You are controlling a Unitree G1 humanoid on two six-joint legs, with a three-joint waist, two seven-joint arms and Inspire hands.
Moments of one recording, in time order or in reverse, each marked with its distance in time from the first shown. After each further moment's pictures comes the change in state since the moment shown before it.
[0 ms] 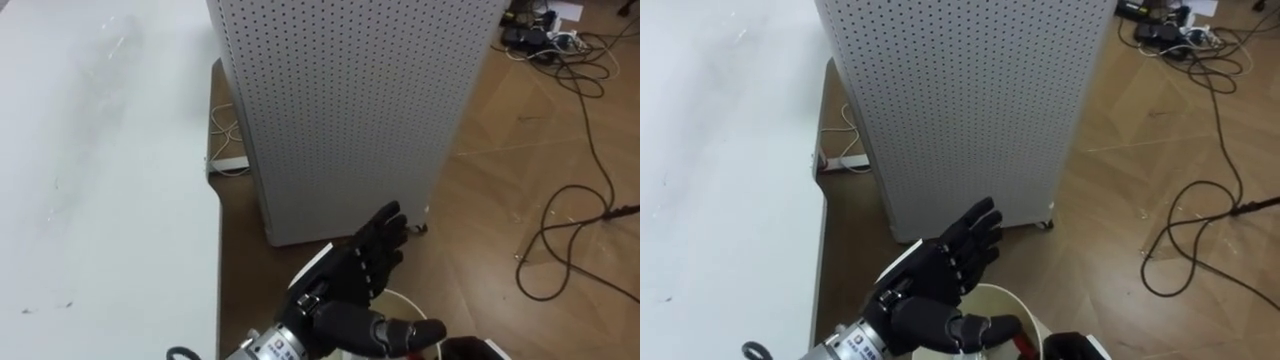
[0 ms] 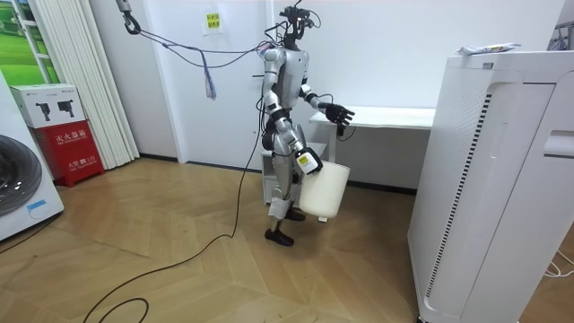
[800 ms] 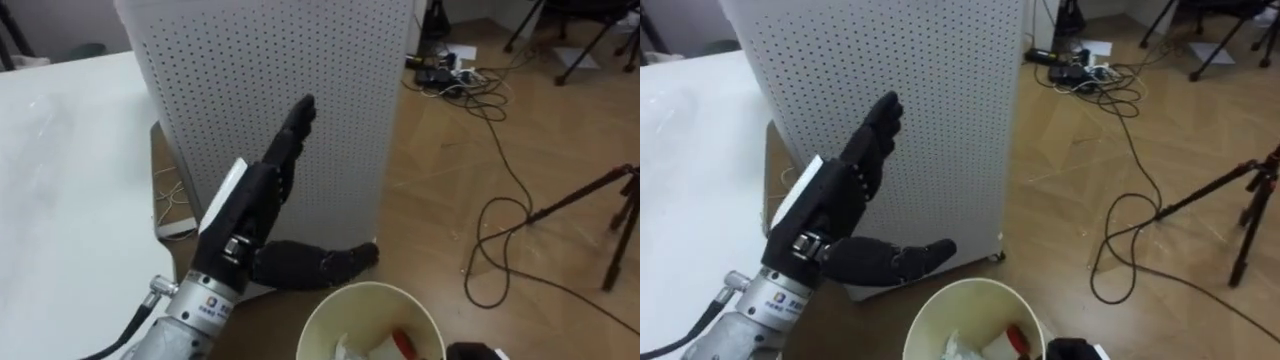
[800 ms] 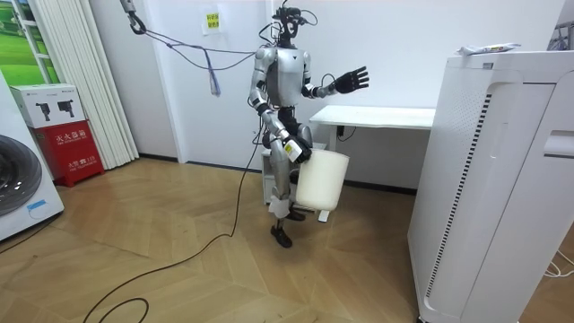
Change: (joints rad) left arm 0.107 0.038 0.307 -0.357 0.545 -0.046 0.316; right arm 0.225 0.002 -0.064 -0.279 0.011 -0.009 -0.041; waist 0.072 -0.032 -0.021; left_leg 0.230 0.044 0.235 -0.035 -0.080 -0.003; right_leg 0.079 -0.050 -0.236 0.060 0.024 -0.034
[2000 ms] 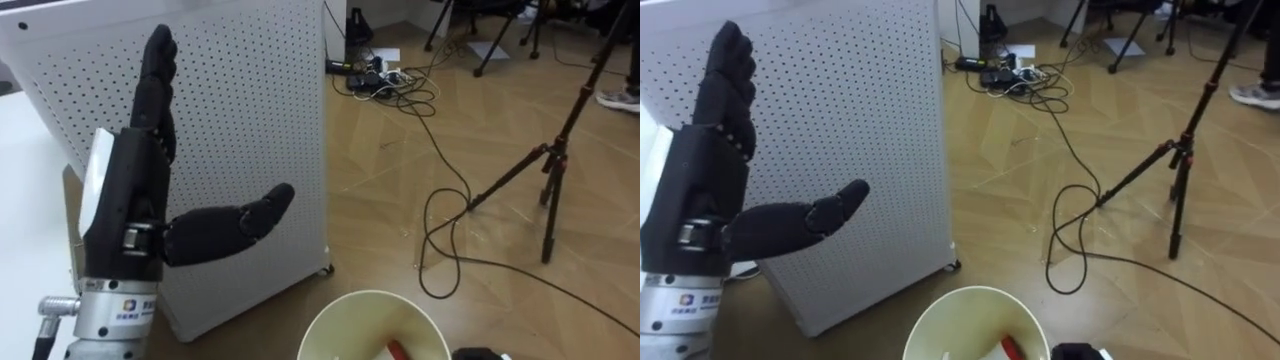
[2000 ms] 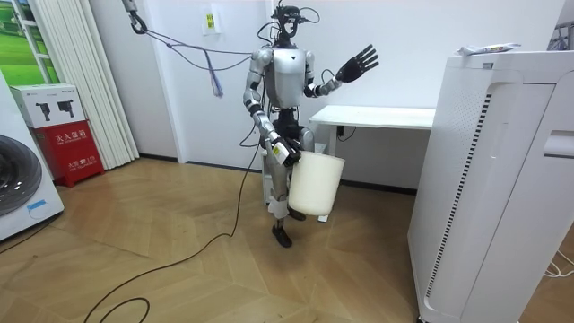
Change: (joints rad) left arm 0.107 0.008 0.162 -0.184 0.177 -0.056 0.251; right arm 0.040 -0.038 -0.007 -0.063 0.012 -0.015 0.051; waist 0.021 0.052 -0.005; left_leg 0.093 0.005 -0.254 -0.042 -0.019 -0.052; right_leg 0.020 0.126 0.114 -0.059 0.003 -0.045
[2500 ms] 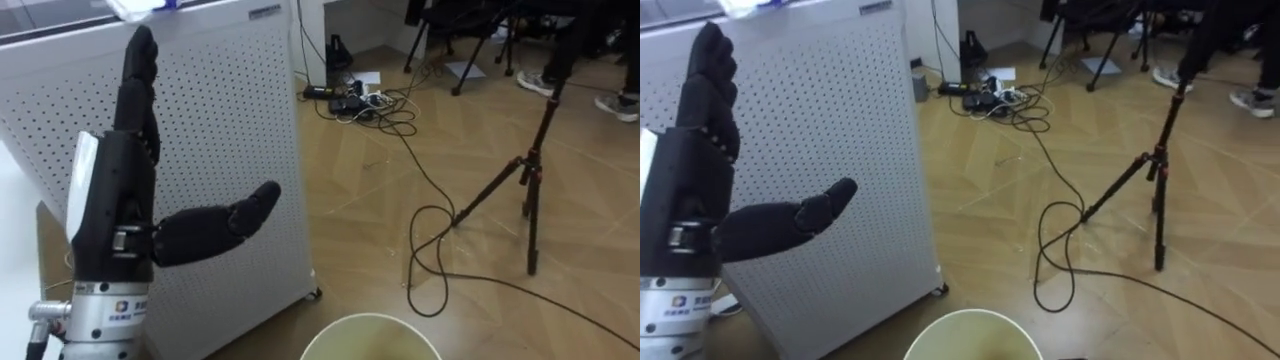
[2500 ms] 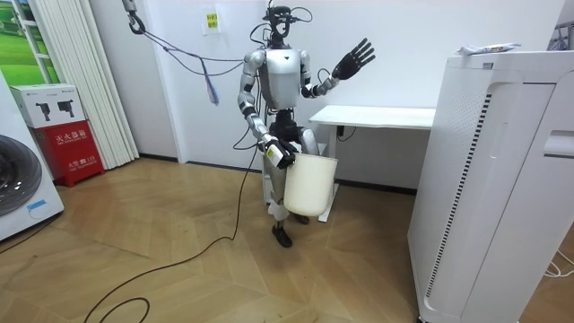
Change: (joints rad) left arm 0.007 -0.001 0.015 0.035 0.022 -0.060 0.029; right arm 0.031 -0.001 0.002 0.050 -0.046 0.003 0.026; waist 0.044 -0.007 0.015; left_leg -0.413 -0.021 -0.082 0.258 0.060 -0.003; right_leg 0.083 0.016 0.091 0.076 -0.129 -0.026
